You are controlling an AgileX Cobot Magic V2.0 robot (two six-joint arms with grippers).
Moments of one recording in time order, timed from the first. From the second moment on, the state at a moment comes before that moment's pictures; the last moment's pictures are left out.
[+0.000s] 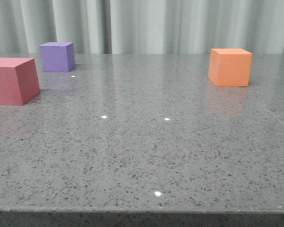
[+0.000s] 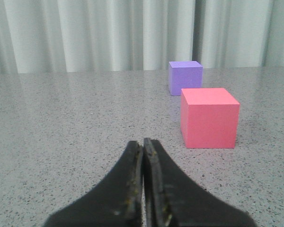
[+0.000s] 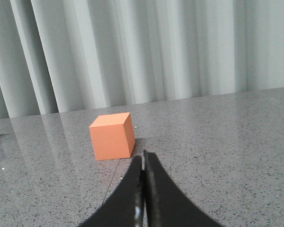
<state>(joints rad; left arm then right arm) -0.08 0.00 0.00 0.06 0.09 -0.08 0.07 -0.01 0.03 -0.07 -0.08 0.23</state>
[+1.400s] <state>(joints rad) -0.08 0.00 0.00 0.06 0.09 -0.08 0.07 0.83 -0.96 -0.06 0.92 0.23</state>
